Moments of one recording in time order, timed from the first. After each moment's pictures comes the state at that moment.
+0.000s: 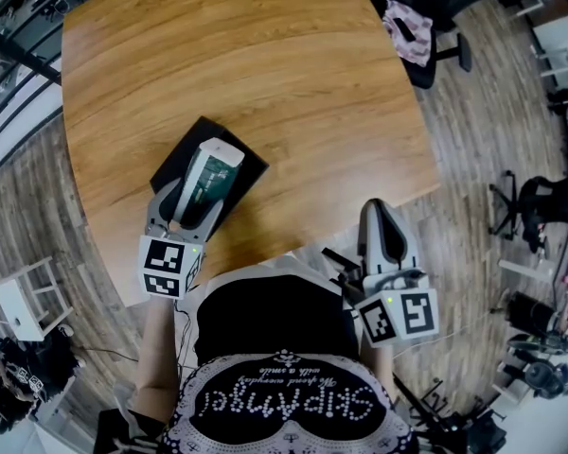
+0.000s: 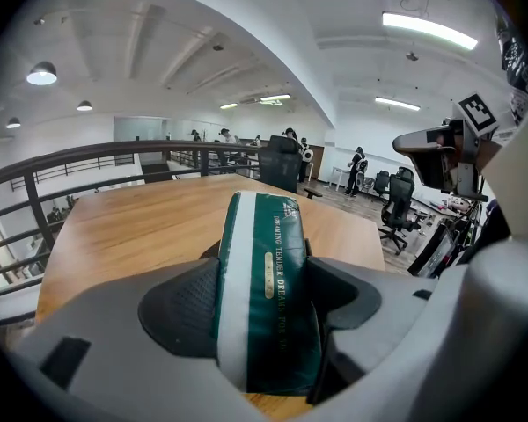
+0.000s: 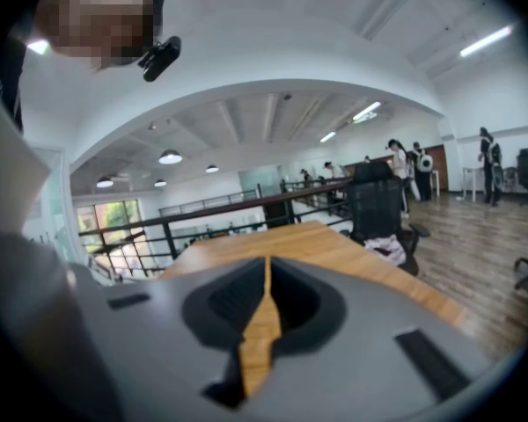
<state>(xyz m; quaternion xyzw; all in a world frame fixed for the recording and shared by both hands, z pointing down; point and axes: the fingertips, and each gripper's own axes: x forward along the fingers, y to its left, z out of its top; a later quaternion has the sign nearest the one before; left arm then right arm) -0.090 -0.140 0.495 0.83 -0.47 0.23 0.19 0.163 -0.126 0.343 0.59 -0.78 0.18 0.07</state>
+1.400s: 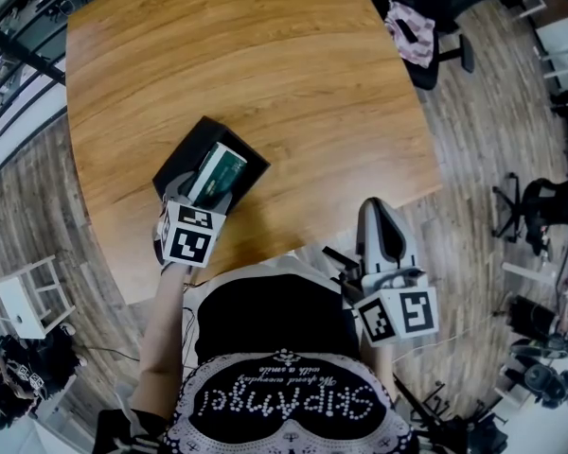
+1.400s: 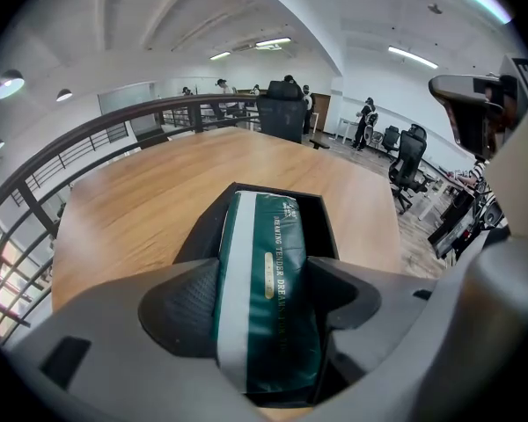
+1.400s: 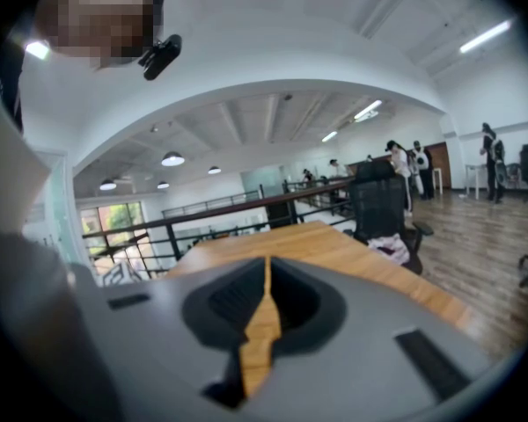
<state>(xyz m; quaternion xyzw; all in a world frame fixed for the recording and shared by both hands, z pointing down) -0.079 -0.147 0.554 0.78 -0.44 0.38 0.25 0.161 -0.124 0.344 0.58 -0.79 0.18 0.06</state>
